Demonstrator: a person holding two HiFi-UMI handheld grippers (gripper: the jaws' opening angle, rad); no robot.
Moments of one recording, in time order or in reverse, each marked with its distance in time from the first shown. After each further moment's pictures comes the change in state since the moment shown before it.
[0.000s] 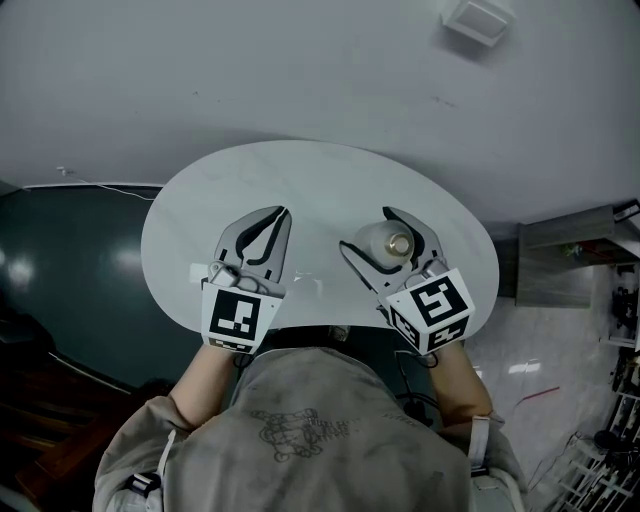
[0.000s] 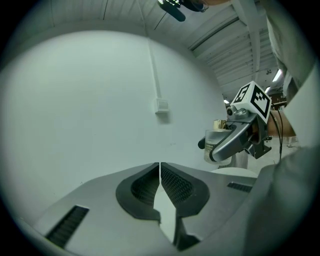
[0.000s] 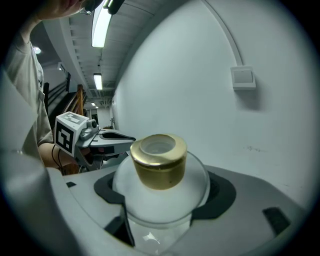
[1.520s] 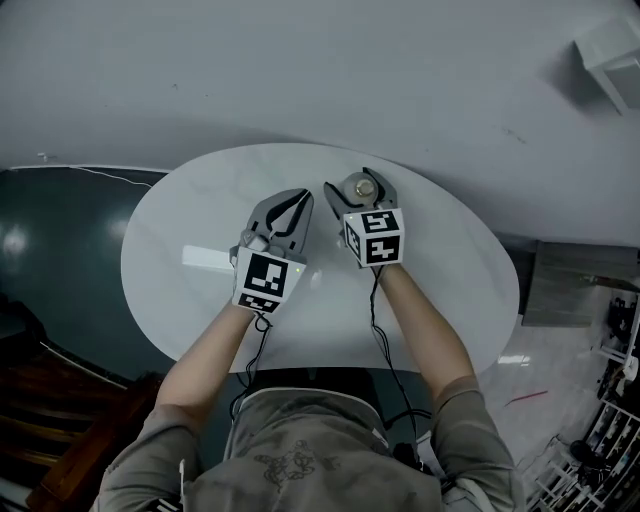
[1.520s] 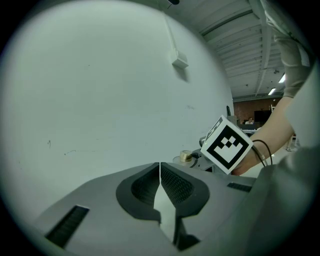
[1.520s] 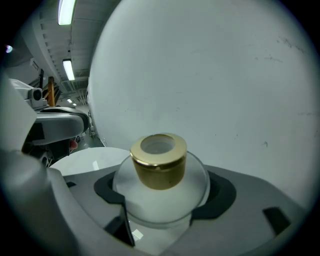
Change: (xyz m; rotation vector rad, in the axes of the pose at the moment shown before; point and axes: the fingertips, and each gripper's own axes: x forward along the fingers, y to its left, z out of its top) left arm 0.169 0.063 -0.169 -0.067 0.100 -0.033; right arm 0.291 -0.134 -0.149 0.149 0.096 -0.148
